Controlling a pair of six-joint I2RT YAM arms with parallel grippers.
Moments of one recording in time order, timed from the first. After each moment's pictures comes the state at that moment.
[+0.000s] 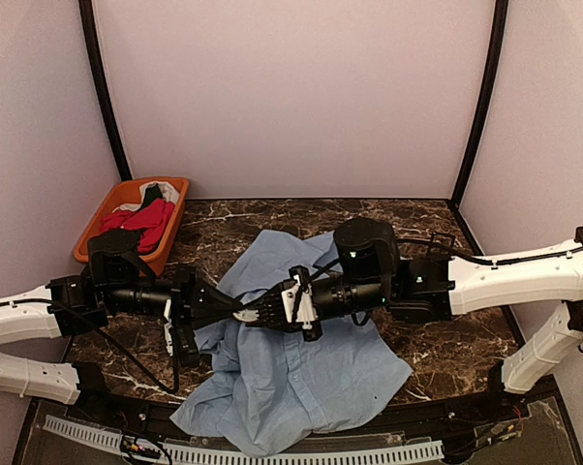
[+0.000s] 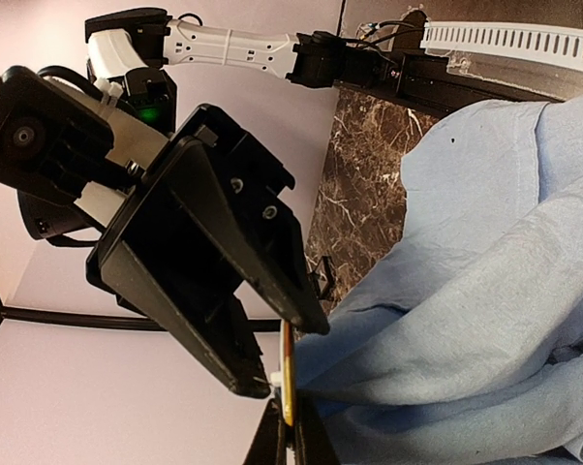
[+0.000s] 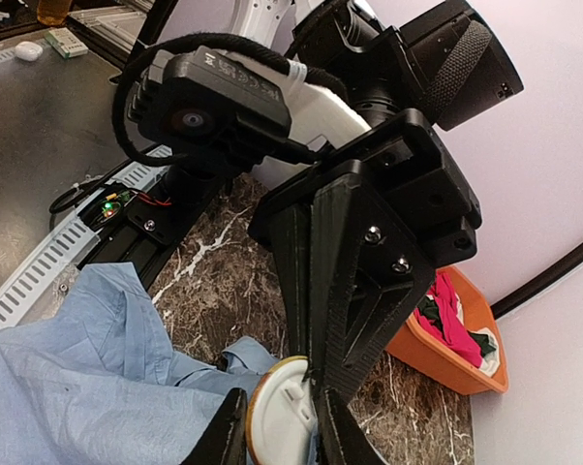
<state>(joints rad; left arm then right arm) -0.92 0.88 0.62 0.01 0.56 1.53 1.24 1.49 1.07 0.12 -0.39 -0.77</state>
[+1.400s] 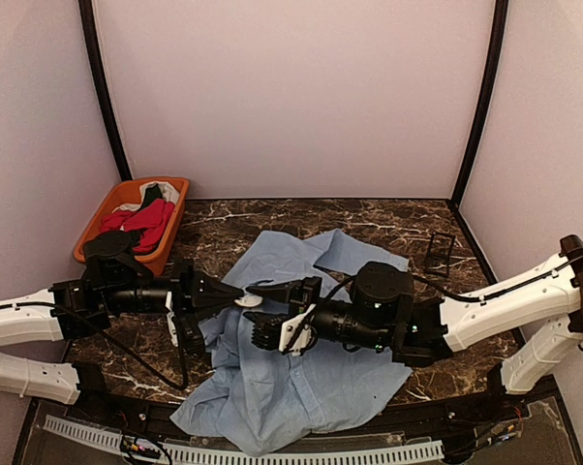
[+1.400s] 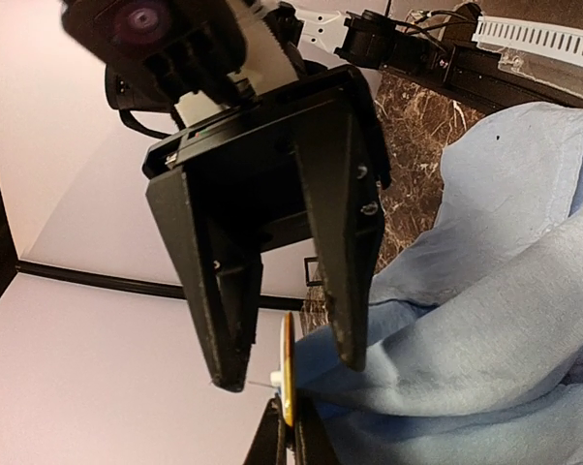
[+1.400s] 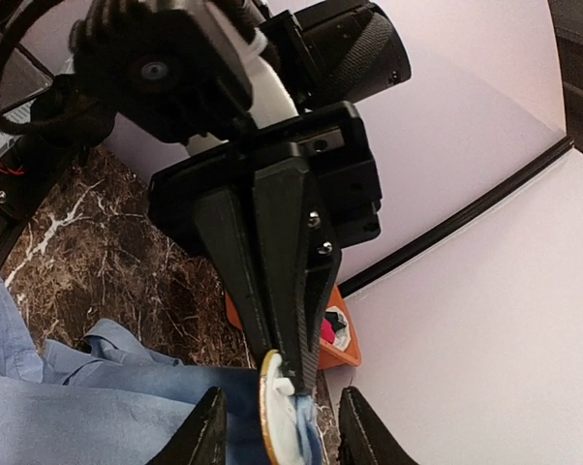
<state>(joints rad) -0.92 0.88 0.59 0.14 0.49 1.41 1.36 1.49 0.86 0.61 0.05 -0.93</state>
